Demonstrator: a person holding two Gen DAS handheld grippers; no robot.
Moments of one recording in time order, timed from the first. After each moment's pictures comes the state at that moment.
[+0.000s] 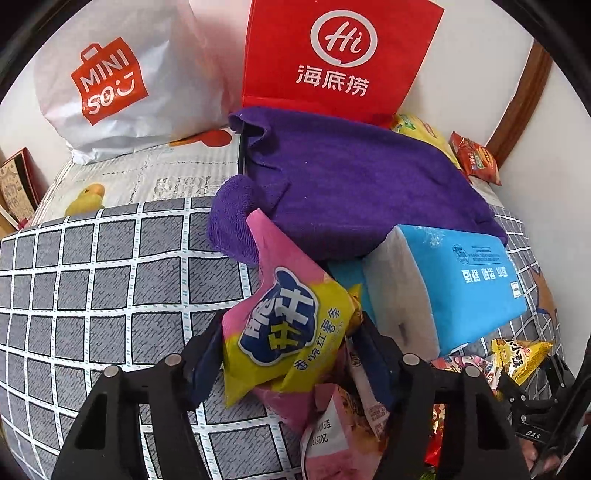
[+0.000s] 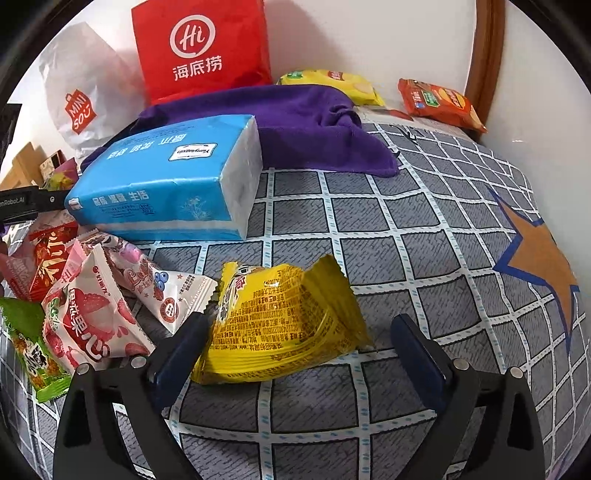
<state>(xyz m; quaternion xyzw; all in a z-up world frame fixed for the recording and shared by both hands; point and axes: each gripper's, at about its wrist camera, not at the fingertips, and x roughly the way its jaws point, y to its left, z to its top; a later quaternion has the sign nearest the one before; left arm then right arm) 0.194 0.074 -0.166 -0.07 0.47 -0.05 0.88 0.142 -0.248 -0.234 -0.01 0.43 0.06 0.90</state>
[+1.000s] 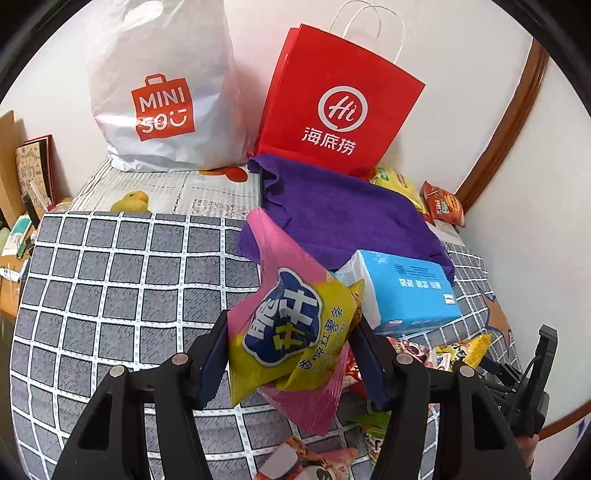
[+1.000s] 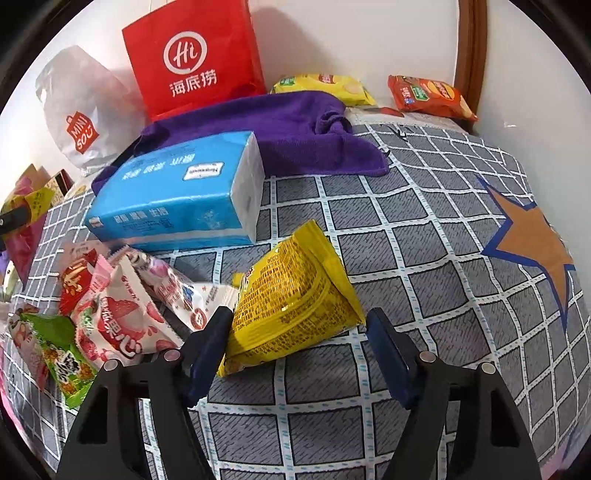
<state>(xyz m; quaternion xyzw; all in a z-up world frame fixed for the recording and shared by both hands) 0.124 0.113 -0.109 -0.13 0.41 -0.07 0.90 0.126 -0.251 -0.215 0.03 0.44 0.05 0.90</state>
